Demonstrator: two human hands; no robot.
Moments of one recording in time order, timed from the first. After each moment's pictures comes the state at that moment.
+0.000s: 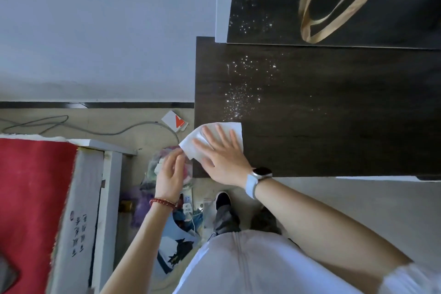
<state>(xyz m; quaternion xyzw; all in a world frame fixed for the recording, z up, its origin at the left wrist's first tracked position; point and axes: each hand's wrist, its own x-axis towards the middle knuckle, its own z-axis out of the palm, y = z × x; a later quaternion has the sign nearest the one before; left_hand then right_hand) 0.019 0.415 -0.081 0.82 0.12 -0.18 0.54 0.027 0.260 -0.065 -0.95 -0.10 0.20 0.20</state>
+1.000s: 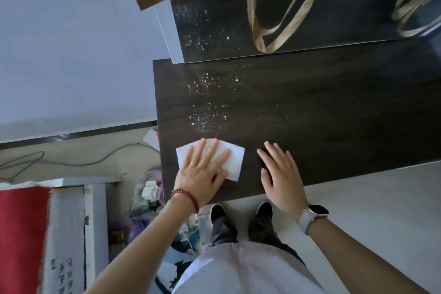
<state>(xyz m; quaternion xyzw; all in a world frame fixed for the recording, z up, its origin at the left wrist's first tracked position) 0.058 0.308 -0.087 0.92 -0.37 -0.14 0.07 -0.045 0.116 -0.083 -0.98 0.12 0.04 0.15</state>
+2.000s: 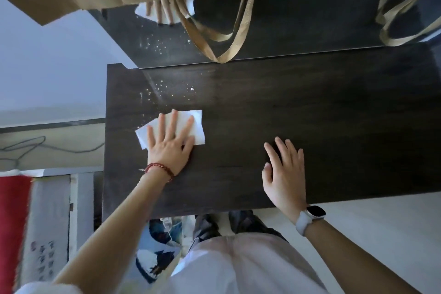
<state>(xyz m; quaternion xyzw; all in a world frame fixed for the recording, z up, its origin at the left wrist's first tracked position) 0.102 0.191 -0.071 0.96 -0.14 -0.24 0.06 -0.043 -0.019 -0.081 -0.98 0.16 0.00 0.14</state>
